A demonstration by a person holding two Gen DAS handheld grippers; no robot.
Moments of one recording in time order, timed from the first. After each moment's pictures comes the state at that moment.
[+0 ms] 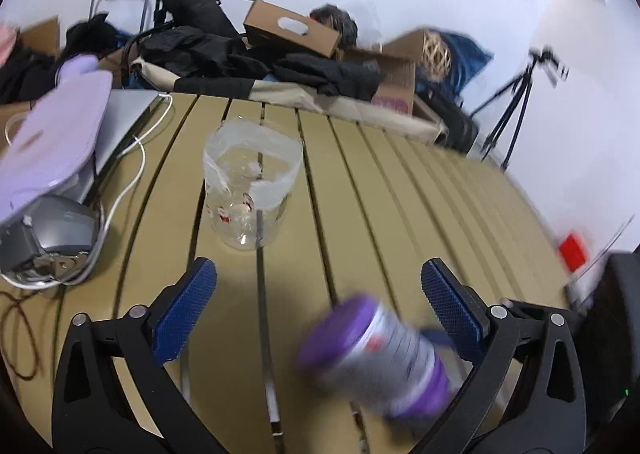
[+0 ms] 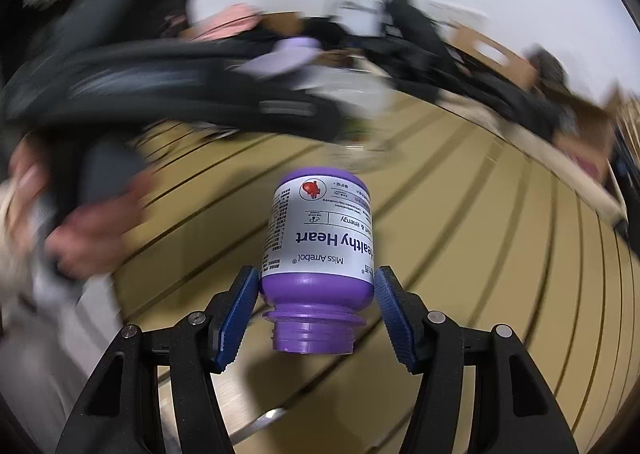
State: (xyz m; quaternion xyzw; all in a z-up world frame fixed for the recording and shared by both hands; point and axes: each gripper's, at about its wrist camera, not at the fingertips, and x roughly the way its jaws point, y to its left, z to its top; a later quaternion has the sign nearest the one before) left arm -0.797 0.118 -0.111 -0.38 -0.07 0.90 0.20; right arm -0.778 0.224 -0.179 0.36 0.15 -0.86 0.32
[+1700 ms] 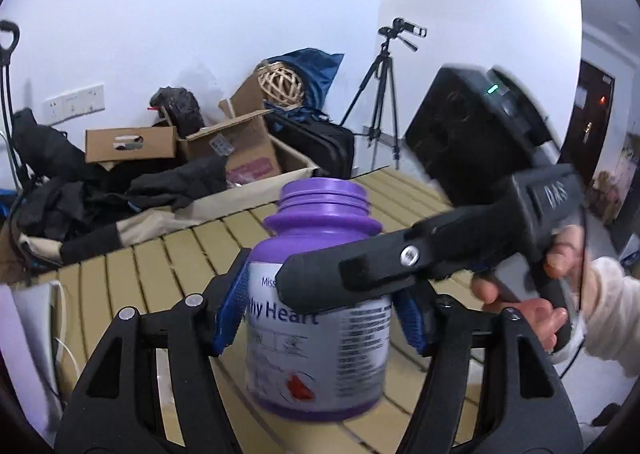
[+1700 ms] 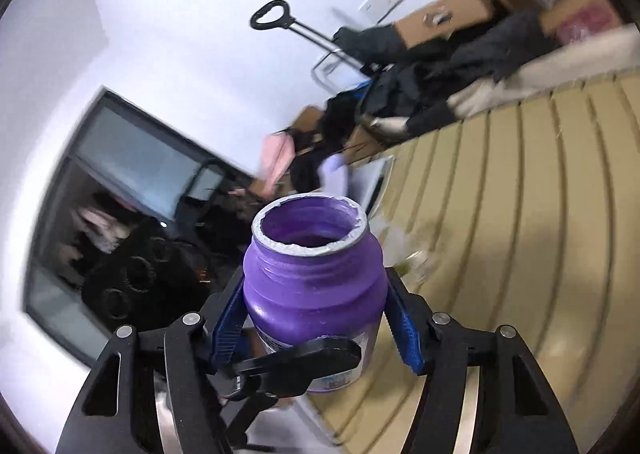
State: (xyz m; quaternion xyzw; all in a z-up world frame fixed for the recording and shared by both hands) left arm -0.835 0.206 -0.015 -0.25 0.07 0.87 0.42; right arm -0.901 0.335 -0.090 0.38 -0.31 -0.78 0.39
